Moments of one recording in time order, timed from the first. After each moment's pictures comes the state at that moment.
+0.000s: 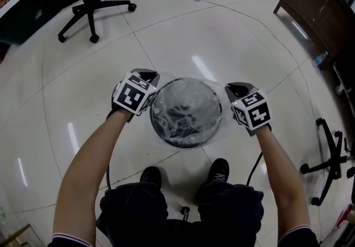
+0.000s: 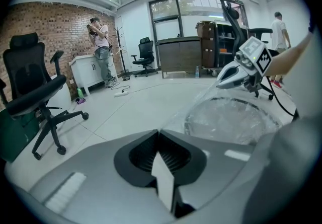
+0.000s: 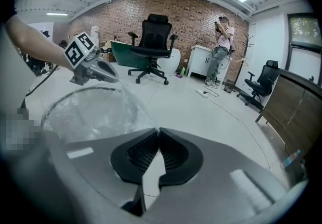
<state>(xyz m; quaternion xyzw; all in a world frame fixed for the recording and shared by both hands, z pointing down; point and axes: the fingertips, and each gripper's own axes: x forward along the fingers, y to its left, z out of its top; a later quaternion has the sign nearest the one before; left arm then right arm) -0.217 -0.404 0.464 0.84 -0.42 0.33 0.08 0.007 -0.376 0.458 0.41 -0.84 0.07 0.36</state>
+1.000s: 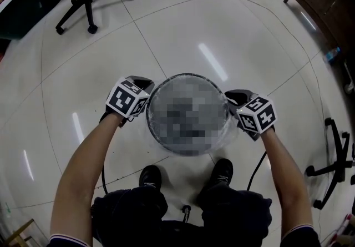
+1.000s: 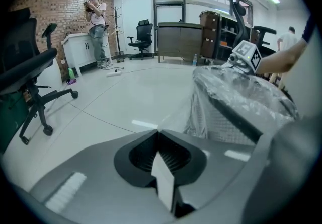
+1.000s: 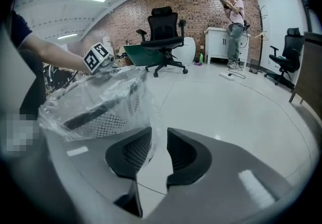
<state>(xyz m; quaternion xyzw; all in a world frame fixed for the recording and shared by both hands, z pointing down) -0.238 -0.392 0.546 0.83 -0.37 0.37 0.16 -0.006 -0.360 0.543 0.28 -0.88 0.17 0.35</state>
